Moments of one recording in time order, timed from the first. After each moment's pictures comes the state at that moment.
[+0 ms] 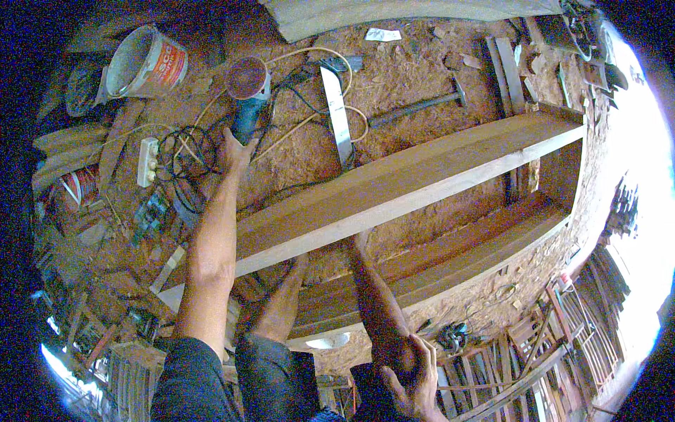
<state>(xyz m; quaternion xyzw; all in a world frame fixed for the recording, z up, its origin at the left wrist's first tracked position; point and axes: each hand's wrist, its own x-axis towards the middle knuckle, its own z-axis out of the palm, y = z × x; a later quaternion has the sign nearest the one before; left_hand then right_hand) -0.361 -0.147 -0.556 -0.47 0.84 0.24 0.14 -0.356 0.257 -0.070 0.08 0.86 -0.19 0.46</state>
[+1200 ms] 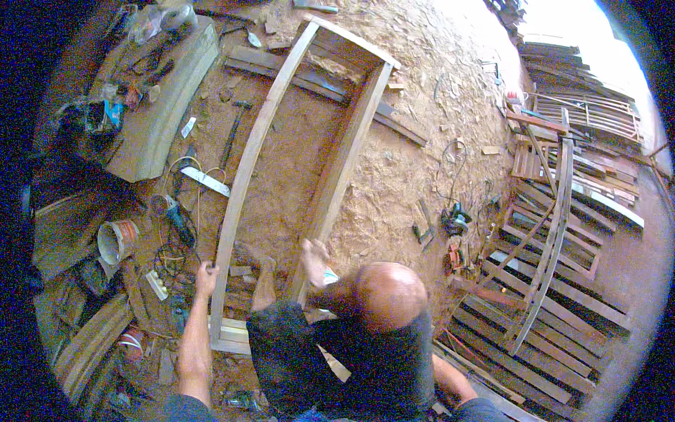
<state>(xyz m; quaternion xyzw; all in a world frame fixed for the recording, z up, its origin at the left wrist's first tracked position) -0.285 -0.067 -0.242 -0.14 0.84 0.36 0.38 0.041 0.461 0.086 0.45 0.70 -0.23 0.51</state>
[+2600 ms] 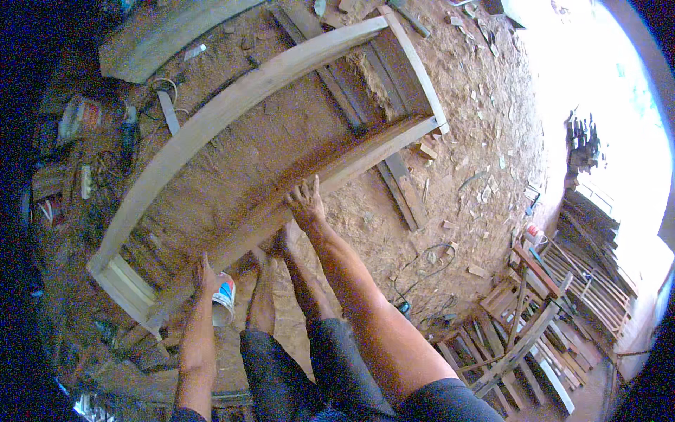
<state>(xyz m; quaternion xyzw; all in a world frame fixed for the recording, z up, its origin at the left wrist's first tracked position) -0.145 0.358 -0.292 -0.34 0.84 0.21 0.37 -0.456 0.620 -0.287 -0.41 0.83 0.11 0.37</state>
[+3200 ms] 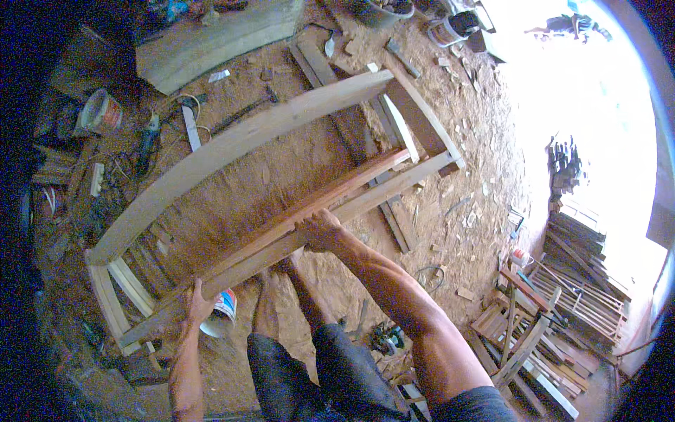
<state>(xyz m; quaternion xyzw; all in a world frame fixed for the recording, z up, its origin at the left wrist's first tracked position) -0.122 0.305 -0.181 -0.27 0.90 0.28 0.21 -0.484 0.588 -0.149 -0.51 0.73 0.09 0.44</state>
